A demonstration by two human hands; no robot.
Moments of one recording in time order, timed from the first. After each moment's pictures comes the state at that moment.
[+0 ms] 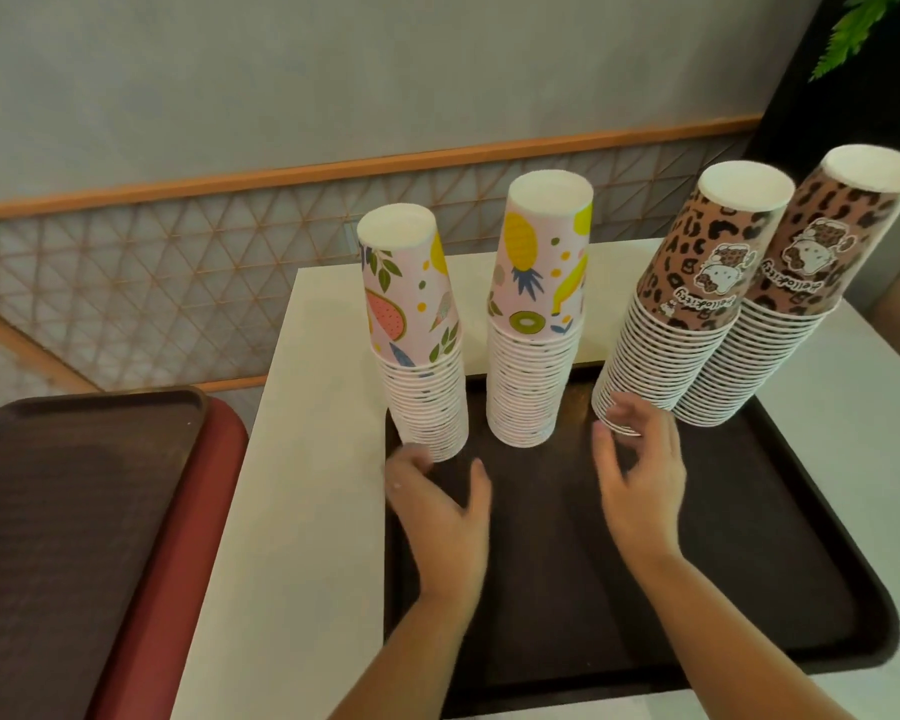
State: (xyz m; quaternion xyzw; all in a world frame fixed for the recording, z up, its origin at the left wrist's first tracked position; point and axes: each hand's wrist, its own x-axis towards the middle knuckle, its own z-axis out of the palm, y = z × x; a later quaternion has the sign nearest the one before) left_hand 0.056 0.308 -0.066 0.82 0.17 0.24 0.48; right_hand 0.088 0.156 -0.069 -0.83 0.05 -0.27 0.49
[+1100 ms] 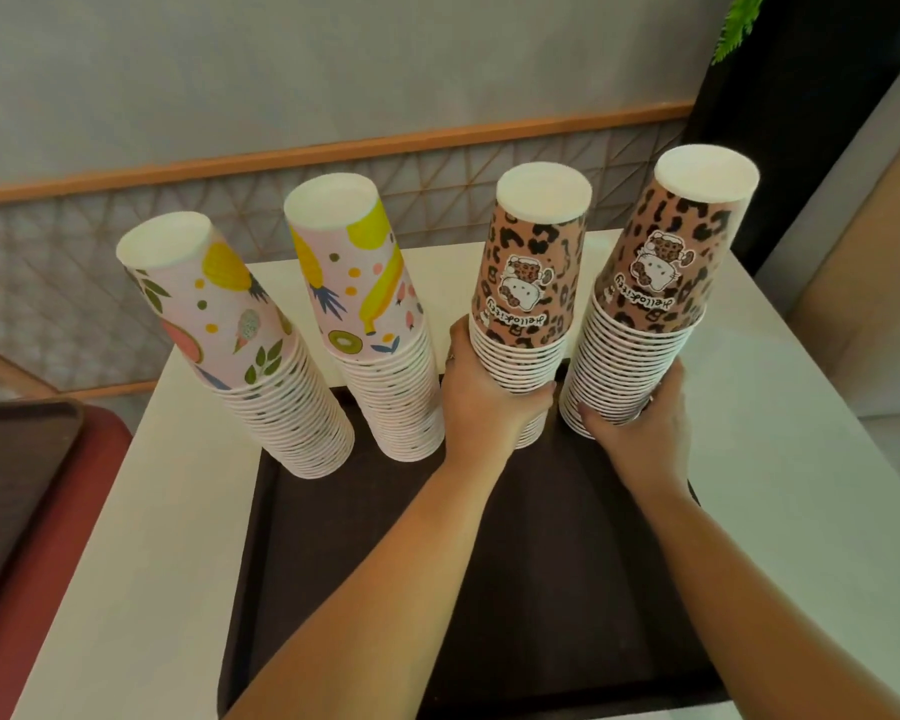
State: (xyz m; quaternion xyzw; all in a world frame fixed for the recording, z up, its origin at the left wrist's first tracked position) left_hand 0.162 0.168 -0.025 0.83 0.04 0.11 0.54; right_hand 0.150 0.018 -0.072 -0.85 0.11 -0.19 0.47
